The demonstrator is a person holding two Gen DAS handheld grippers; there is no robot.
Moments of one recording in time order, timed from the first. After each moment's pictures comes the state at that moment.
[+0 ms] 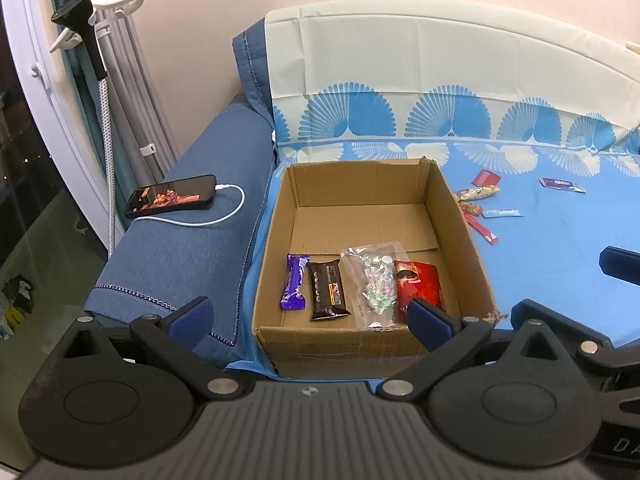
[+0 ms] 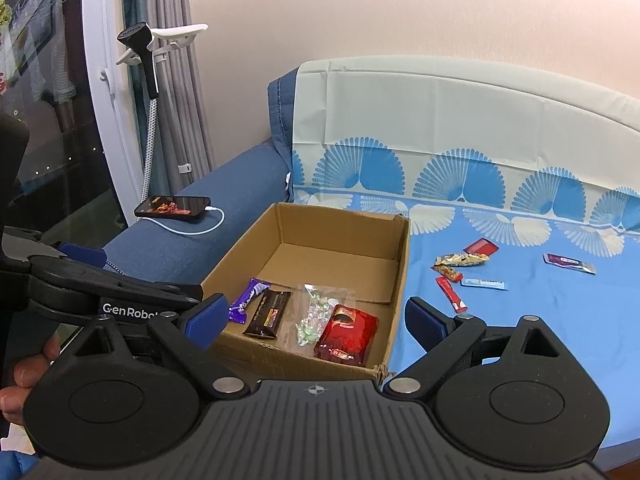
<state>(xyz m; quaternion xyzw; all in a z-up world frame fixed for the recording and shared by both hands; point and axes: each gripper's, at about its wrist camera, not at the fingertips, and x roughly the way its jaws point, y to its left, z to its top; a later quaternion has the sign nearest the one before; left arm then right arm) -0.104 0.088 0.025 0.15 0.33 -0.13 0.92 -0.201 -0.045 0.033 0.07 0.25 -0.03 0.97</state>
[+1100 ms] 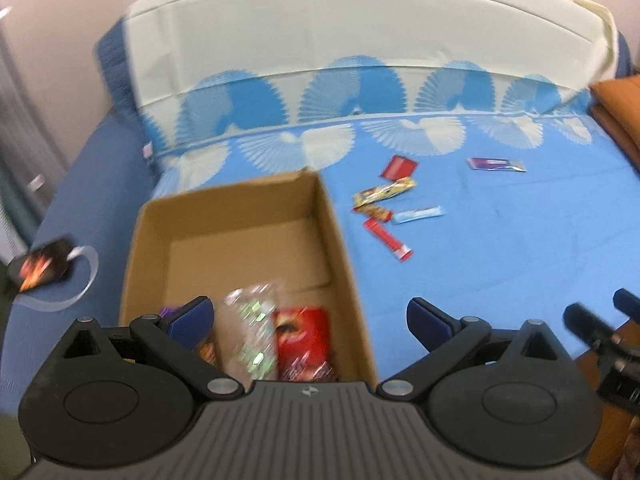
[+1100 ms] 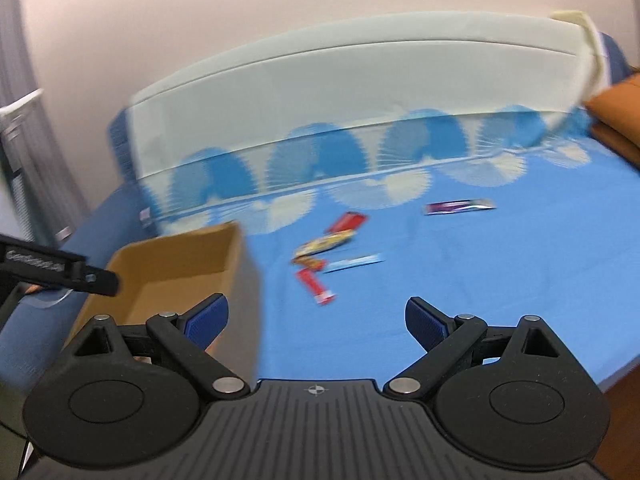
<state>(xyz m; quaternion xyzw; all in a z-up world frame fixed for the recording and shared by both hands) -0.015 -0.089 0.026 0.19 0.39 -0.24 0.87 -0.209 -0.226 -0.018 0.20 0.24 -0.20 0.93</state>
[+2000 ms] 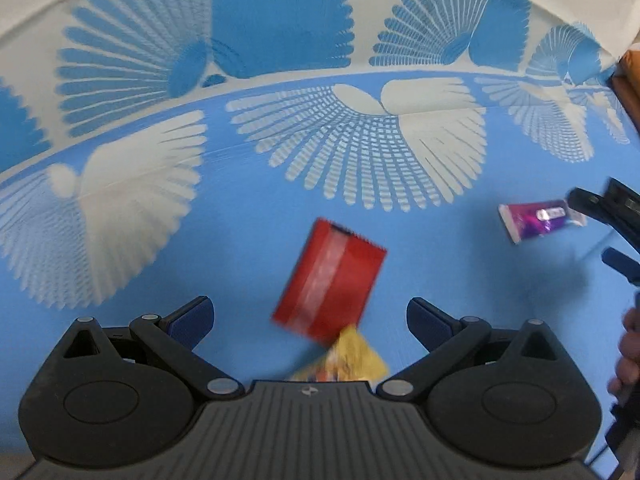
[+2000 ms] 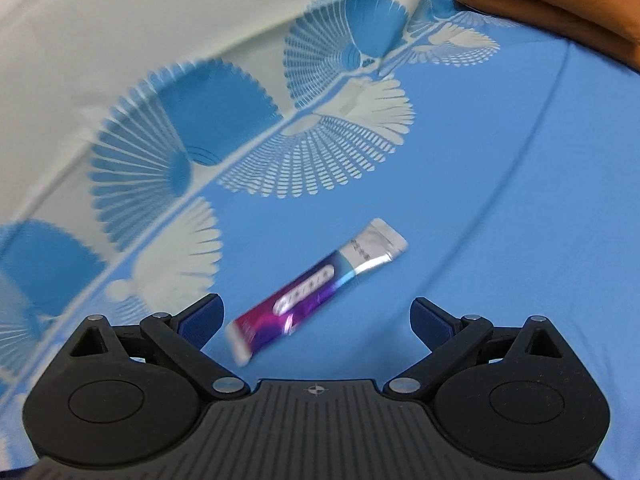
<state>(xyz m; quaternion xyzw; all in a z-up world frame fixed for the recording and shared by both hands) 0.297 -0.406 -0.186 0.21 0.51 -0.33 0.77 0.057 -0.589 -0.194 0.37 0.27 -0.44 0.77</state>
